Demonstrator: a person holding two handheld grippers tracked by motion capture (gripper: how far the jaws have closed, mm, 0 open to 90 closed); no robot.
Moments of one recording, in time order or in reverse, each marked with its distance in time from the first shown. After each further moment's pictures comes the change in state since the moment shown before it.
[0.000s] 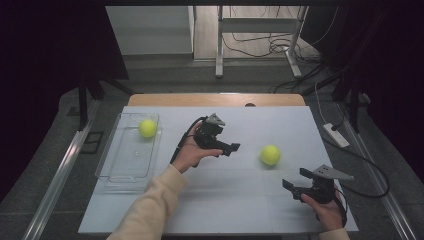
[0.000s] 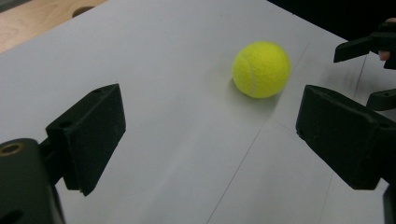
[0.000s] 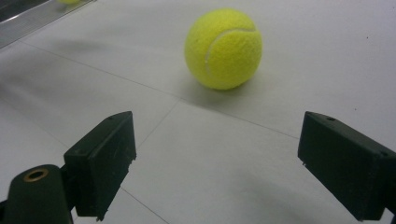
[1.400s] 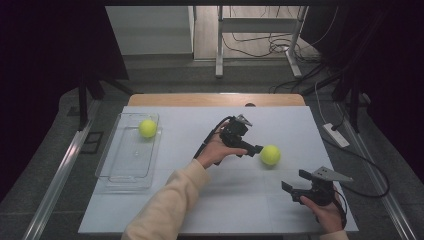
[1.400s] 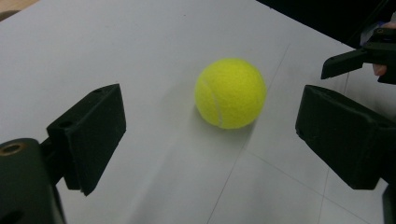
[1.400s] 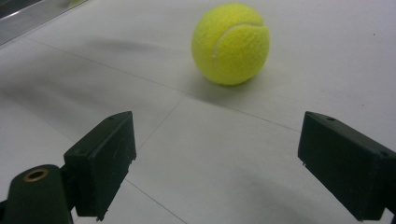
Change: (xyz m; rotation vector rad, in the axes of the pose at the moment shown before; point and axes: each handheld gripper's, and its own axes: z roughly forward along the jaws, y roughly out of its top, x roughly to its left) left arm -0.027 0.035 0.058 0.069 -0.080 0.044; right arm 0.005 -0.002 -0.001 0.007 0.004 -0.008
